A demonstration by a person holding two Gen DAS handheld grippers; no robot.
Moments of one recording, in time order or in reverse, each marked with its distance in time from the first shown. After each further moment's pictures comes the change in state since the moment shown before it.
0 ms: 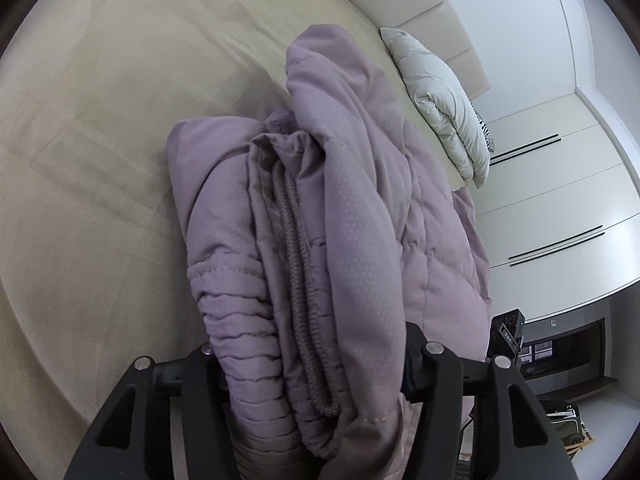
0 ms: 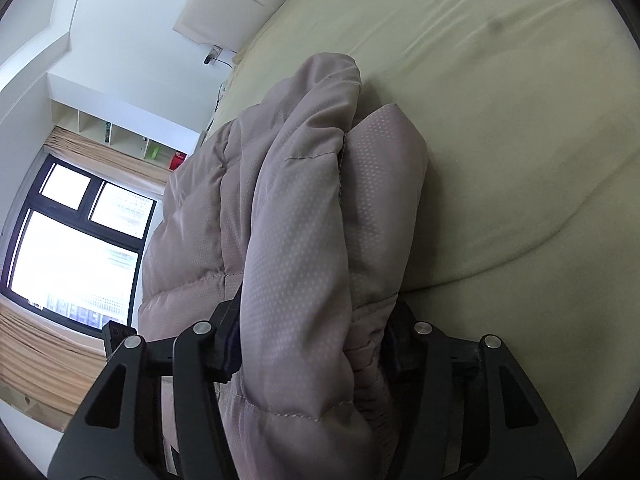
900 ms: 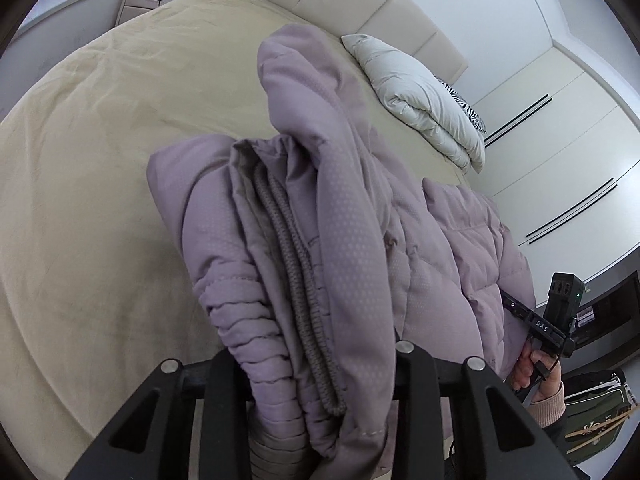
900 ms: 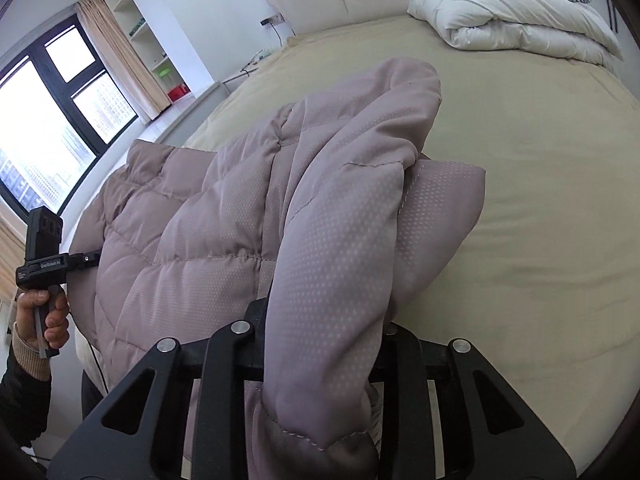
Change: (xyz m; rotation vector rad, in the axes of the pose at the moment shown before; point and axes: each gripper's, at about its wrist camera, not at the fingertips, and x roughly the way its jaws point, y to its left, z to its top) left arm -0.043 -0.110 0.017 0.202 -0.054 0.106; right arm -0.084 0.124 0.040 -0.523 0.008 -0.227
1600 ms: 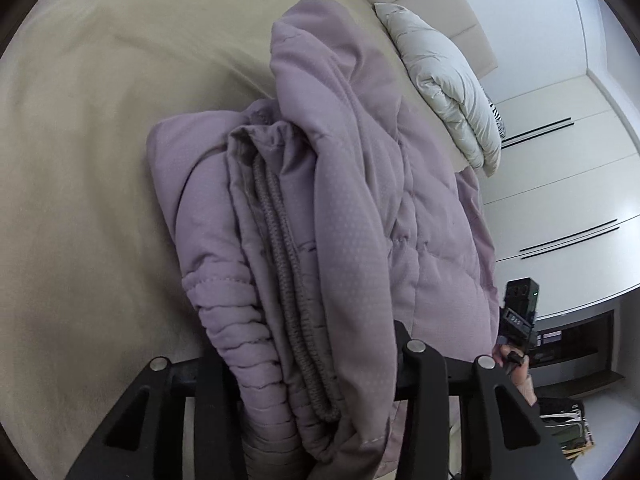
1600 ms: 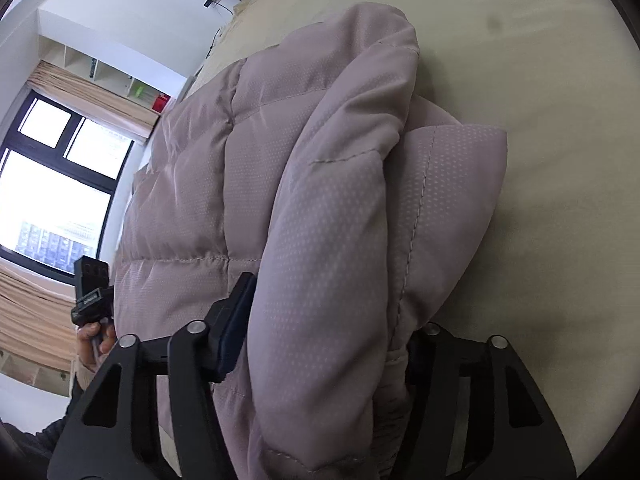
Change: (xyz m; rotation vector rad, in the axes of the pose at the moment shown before) left arm 0.130 0.055 0.046 -0.132 0.149 -0.048; right arm 0.127 -0.139 0.002 0.290 0.209 0.149
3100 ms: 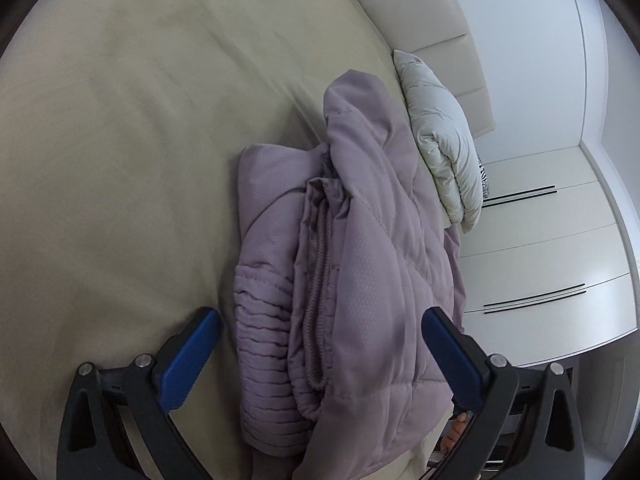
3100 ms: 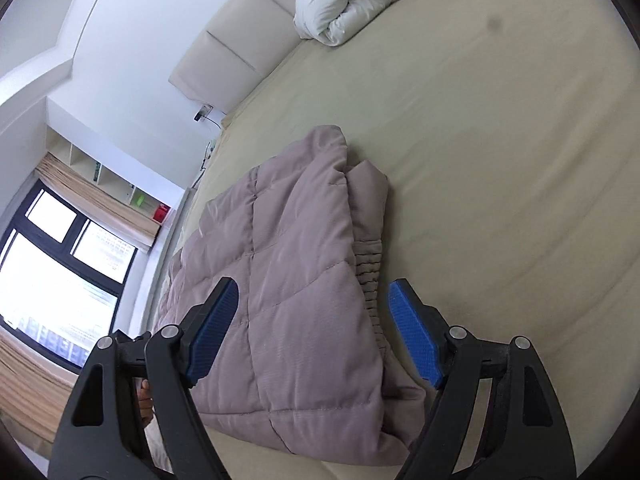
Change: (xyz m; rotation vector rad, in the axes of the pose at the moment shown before) left arm -0.025 0.055 -0.010 -0.197 -0.108 -0.167; right arm -0.131 -0.031 -0.125 0.205 -0.409 0.056
